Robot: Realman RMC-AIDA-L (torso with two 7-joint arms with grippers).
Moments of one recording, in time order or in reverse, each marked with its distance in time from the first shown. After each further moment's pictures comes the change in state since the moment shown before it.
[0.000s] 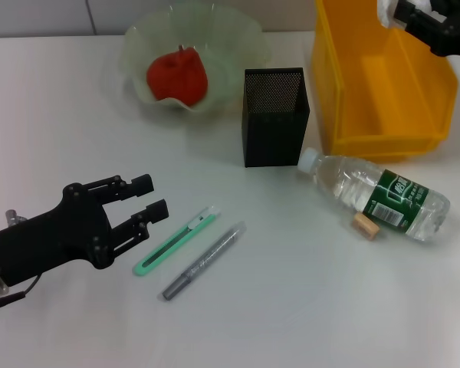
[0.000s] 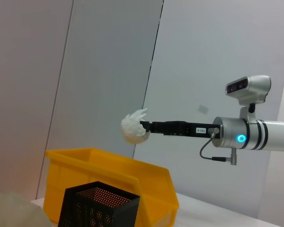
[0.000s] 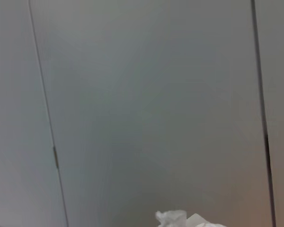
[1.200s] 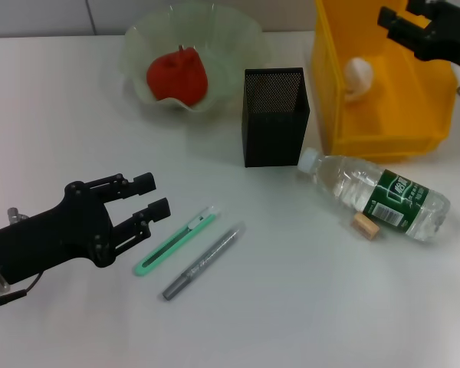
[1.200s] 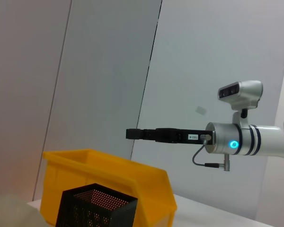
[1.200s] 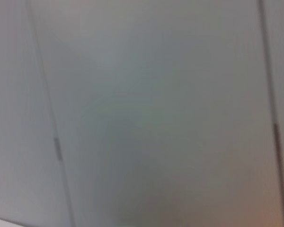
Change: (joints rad) left arm -0.006 0.000 0.002 0.000 -0.001 0.001 -0.009; right arm 0.033 0.003 -0.003 0.065 0.009 0.003 -0.055
